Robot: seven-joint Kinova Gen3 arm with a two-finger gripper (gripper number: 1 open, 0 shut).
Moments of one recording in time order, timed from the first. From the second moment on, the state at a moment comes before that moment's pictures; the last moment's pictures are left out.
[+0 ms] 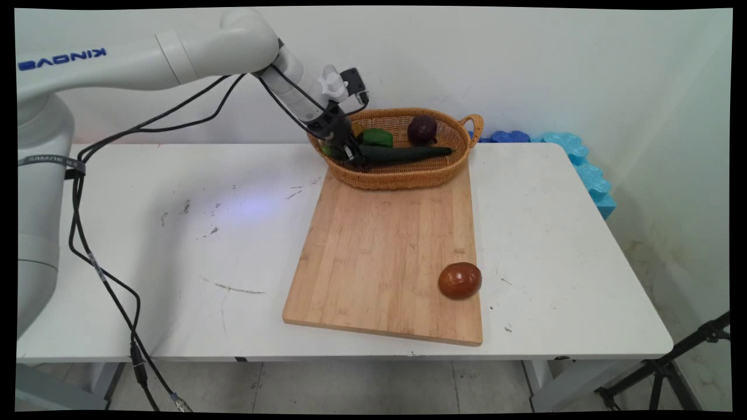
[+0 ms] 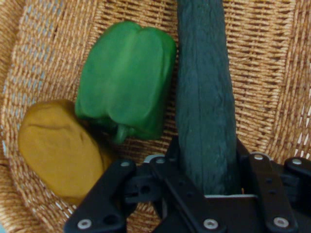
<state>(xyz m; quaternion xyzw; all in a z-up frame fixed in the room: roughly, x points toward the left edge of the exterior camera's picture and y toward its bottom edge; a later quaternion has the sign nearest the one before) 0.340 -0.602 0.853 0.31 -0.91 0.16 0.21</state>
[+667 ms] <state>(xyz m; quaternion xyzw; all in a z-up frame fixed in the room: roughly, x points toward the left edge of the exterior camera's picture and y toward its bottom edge) 0.364 -0.568 0.914 0.28 -0.91 0.18 0.23</state>
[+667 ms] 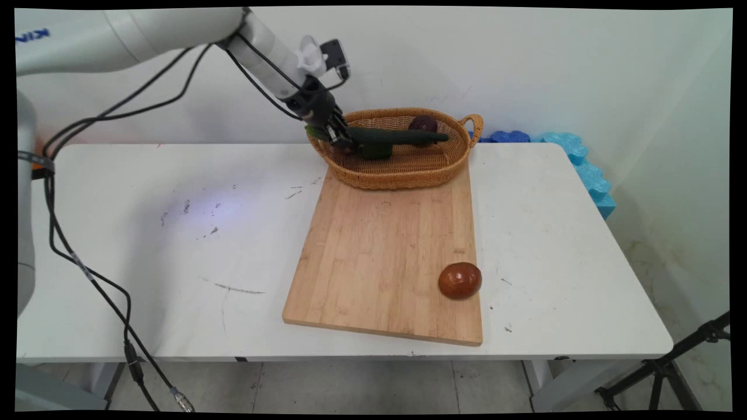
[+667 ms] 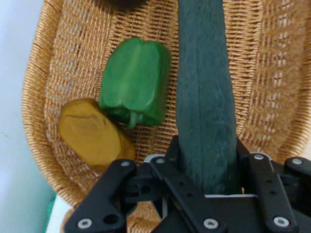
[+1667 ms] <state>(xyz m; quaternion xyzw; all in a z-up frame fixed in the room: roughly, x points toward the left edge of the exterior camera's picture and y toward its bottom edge) 0.388 -0.440 0.968 0.26 -0.92 0.10 0.28</state>
